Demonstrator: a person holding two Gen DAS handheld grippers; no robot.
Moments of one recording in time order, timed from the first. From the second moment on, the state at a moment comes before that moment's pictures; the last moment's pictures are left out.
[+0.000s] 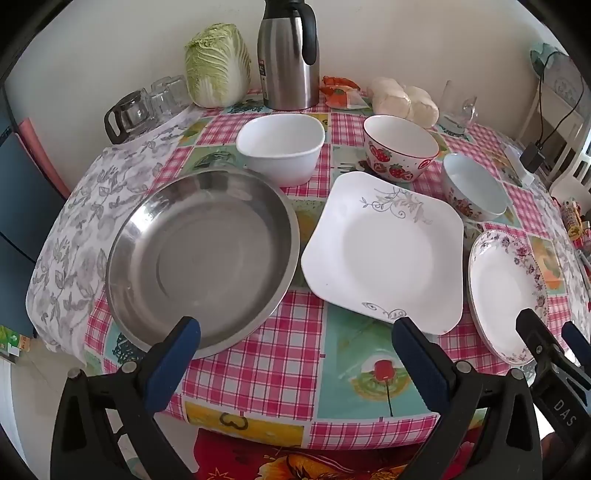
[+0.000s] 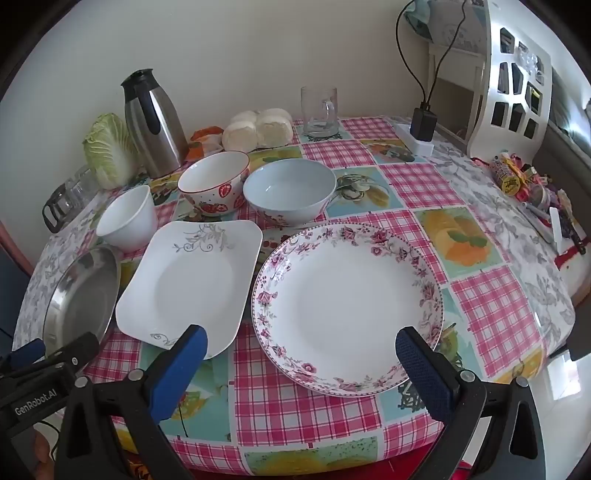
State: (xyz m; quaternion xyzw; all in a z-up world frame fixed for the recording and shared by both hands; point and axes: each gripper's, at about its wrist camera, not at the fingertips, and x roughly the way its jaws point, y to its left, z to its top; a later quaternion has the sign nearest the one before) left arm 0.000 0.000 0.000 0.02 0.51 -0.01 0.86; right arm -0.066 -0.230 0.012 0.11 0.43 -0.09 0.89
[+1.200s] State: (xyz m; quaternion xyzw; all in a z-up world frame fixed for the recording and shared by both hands) left arm 0.003 0.004 -0.007 0.02 0.53 0.03 0.85; right arm -0.063 -0.231 0.006 0.10 0.44 -0.09 0.89
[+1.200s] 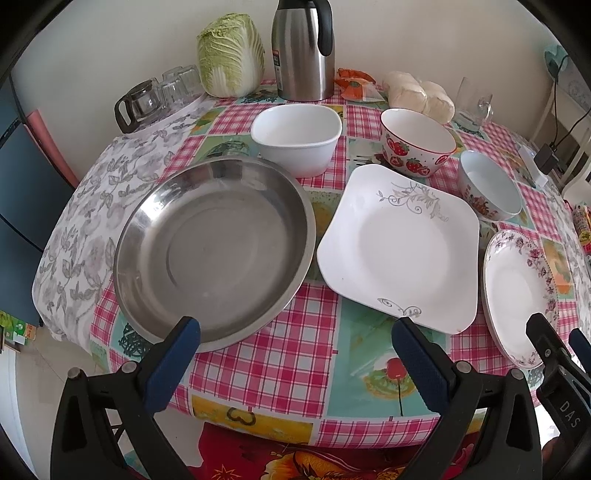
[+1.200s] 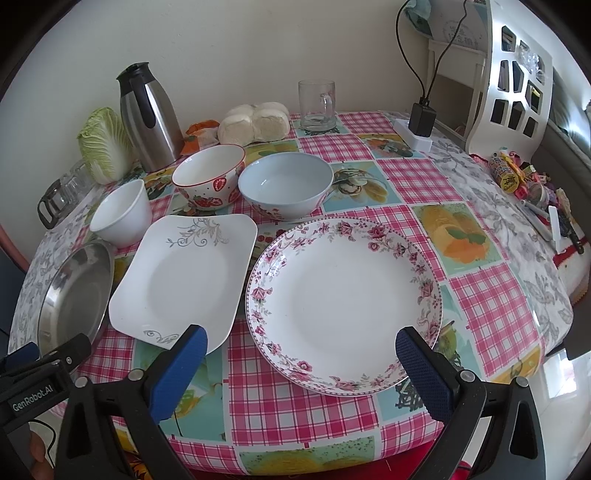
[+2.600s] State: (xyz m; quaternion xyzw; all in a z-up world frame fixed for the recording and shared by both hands) left arm 0.004 0.007 -0.012 0.01 0.54 0.03 0.84; right arm -0.062 -0.230 0.006 0.10 0.44 -0.09 0.89
